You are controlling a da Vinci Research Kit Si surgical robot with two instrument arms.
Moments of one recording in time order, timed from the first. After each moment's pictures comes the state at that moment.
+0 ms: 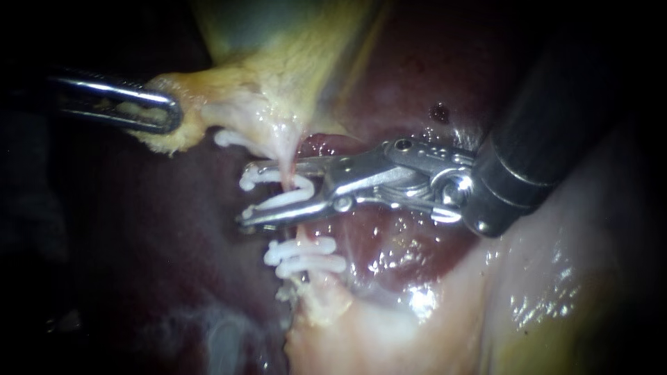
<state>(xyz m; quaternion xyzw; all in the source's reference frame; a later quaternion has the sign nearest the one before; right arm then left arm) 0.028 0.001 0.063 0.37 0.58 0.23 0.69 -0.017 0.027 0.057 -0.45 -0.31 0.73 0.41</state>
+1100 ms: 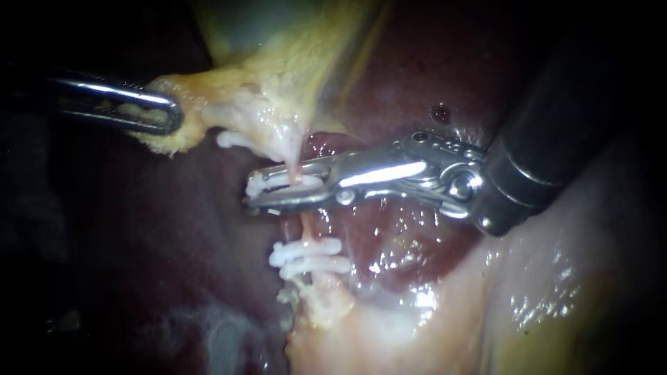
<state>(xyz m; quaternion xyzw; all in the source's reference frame) 0.027 0.001 0.064 0.38 0.56 0.26 0.69 -0.017 0.027 0.058 -0.45 -0.31 0.73 0.41</state>
